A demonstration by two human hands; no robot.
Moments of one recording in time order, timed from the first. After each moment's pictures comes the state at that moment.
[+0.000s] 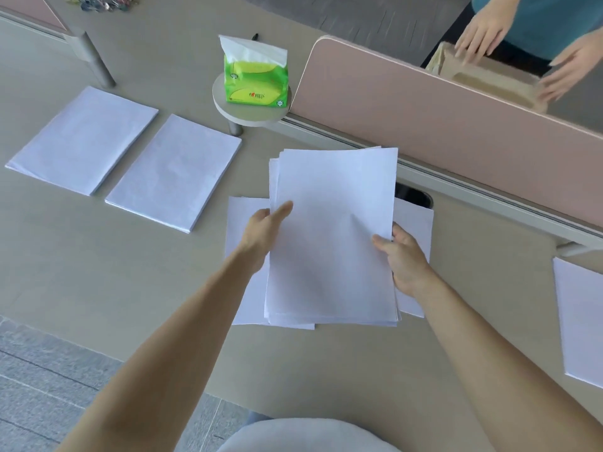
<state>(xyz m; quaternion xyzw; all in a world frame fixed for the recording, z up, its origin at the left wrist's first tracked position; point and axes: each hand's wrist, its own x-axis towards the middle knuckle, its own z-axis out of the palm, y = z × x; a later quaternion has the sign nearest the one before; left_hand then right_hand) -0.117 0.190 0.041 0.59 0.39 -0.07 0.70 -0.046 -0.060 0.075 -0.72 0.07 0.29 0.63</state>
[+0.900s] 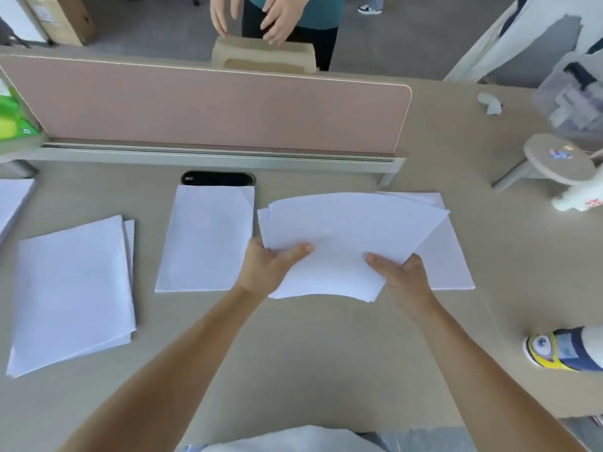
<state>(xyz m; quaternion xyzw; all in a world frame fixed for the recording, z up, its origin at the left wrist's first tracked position) -0.091 -0.233 0.100 0.69 0.11 -0.02 0.72 -0.086 -0.474 0.095 -0.73 0.11 0.08 0.67</state>
